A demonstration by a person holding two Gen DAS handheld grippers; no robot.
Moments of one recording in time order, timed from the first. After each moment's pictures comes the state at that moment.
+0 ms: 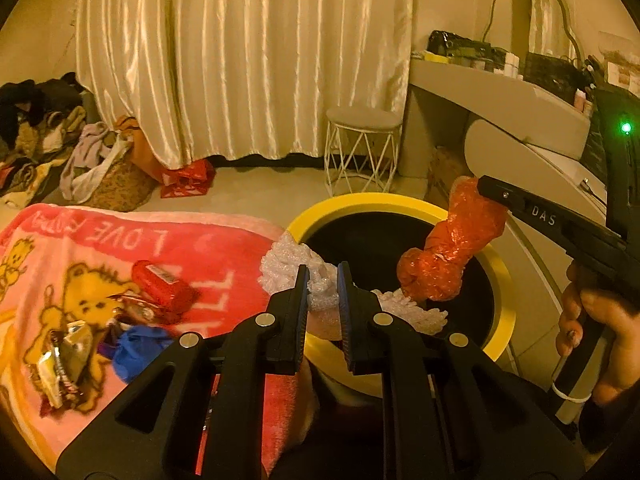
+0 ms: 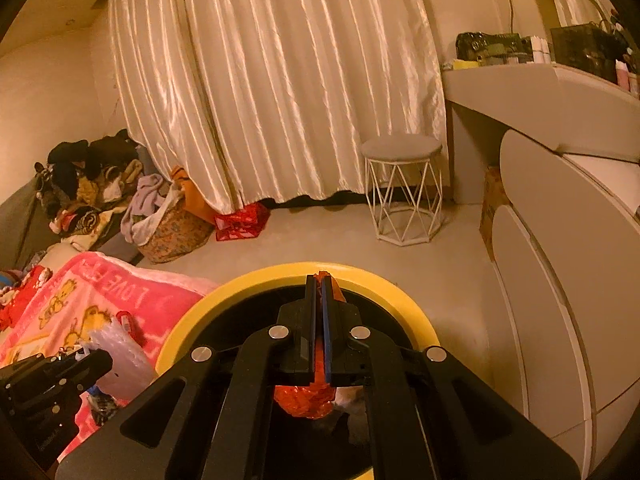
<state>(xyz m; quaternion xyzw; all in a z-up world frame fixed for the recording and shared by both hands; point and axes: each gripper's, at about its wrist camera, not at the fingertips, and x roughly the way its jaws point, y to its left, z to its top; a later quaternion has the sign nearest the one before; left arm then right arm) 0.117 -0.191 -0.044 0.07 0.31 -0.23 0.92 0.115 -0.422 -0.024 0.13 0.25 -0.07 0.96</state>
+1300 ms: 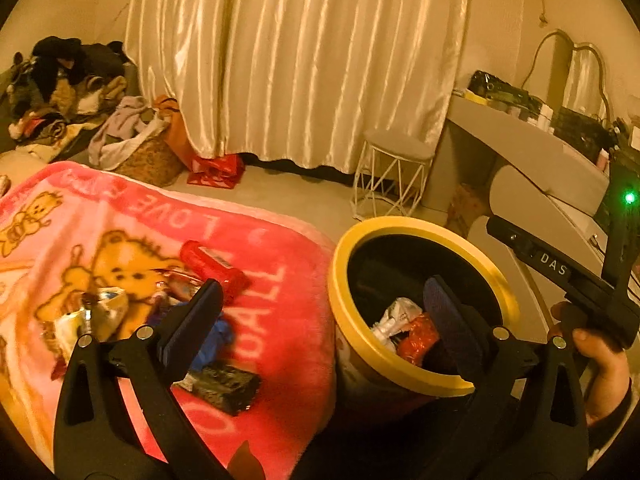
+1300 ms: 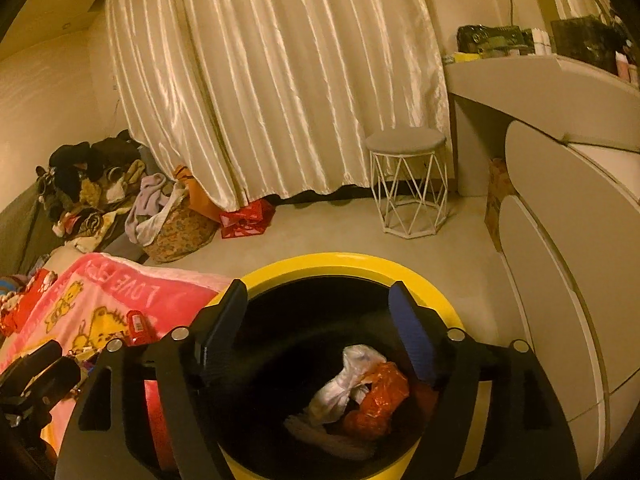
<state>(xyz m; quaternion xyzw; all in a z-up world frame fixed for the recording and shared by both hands) 0.107 -0.130 -0.027 -0.02 0.29 -0.17 0.94 0.111 -0.397 -0.021 0.13 0.25 -0.05 0.96</state>
